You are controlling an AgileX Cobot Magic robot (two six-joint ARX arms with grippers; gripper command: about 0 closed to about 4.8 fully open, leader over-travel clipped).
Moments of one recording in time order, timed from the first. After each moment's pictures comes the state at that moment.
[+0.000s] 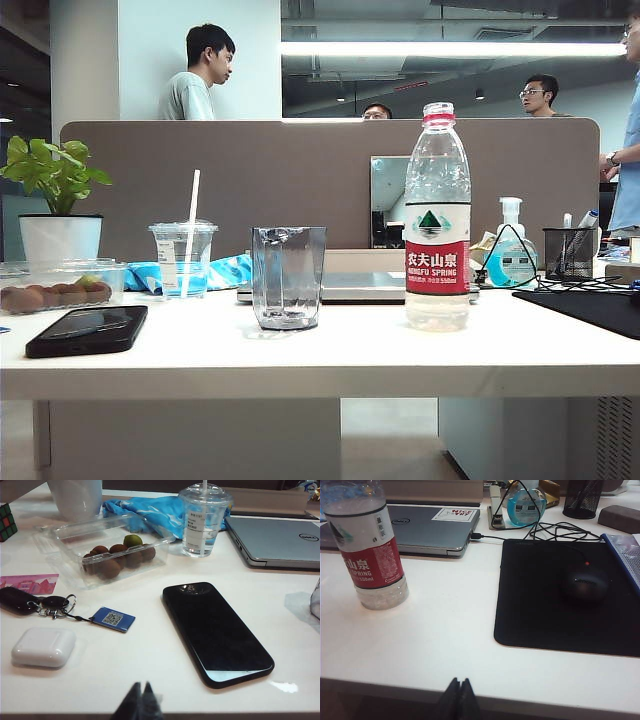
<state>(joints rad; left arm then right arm) 0.01 0.01 0.00 -0.16 0.04 -0.04 0.01 0.00 0.01 -0.19 -0.07 -0.02</state>
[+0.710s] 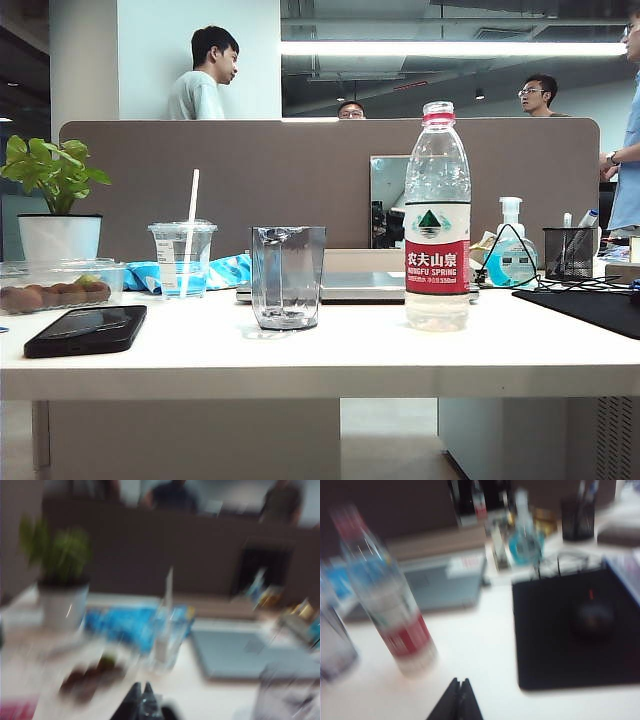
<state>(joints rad) 0.01 0.01 0.22 -0.03 0.12 -0.10 0.01 0.00 0.17 -0.20 -0.07 0.21</state>
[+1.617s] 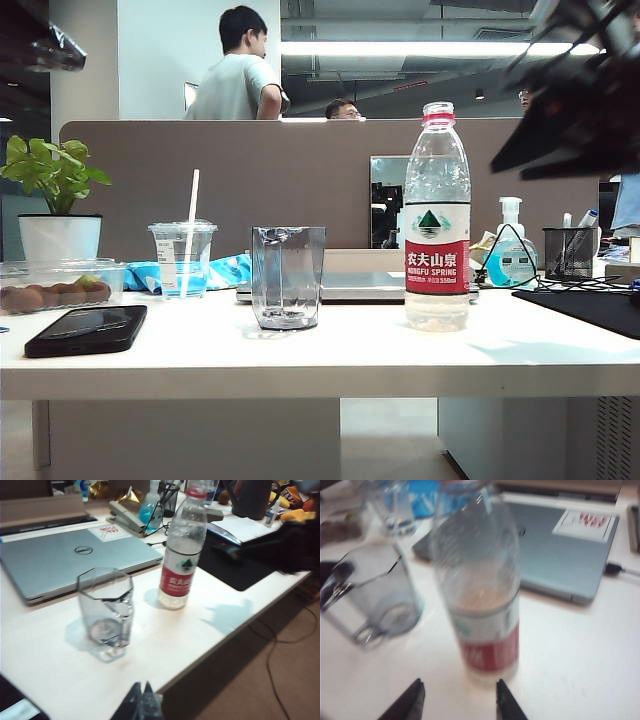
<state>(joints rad) -0.41 0.47 0.40 -0.13 0.36 -0.03 0.23 1.15 0.52 0.32 -0.24 0.01</state>
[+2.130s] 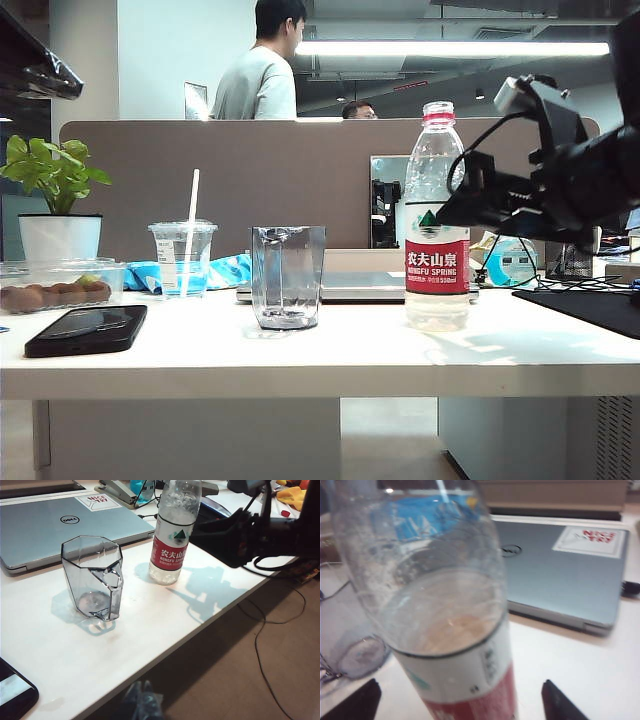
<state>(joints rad) -0.41 0.47 0.40 -0.22 0.38 -0.04 0.24 1.60 0.52 0.89 -0.24 0.06</state>
